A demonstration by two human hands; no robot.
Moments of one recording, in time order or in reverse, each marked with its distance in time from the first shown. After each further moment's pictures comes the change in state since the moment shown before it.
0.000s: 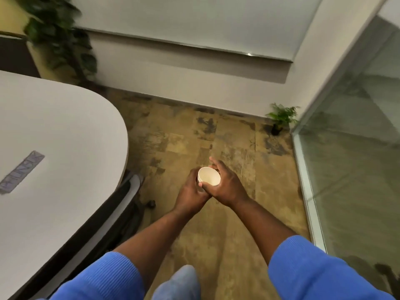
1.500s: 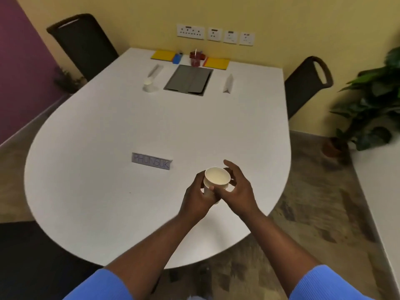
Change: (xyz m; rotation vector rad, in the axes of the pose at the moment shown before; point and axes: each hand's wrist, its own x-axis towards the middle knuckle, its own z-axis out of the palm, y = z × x) left_hand 0.491 -0.141 -0.417 -0.064 1.532 -0.513; right_hand 0.696 -0.301 0.407 0.467 -1.280 -0.752
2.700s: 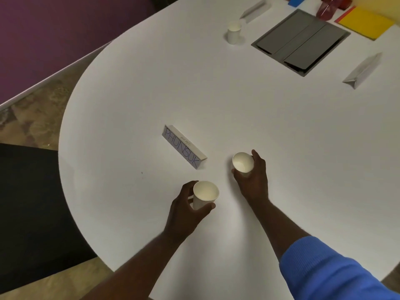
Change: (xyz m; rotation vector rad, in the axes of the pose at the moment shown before) left_hand 0.125 -0.134 -0.003 0.116 0.531 -0.408; right_hand 0.284 0.190 0.117 -0.247 -0.287 0.049
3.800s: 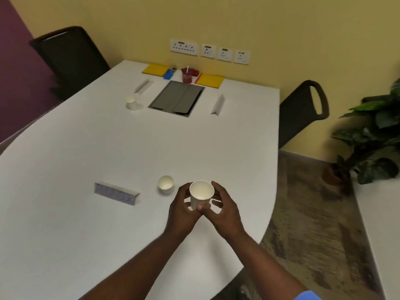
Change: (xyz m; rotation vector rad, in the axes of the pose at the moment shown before) left_hand -0.091 0.152 0.076 -0.195 -0.337 0.418; right_hand -0.202 -0.061 -0.186 0.326 0.180 -0.066
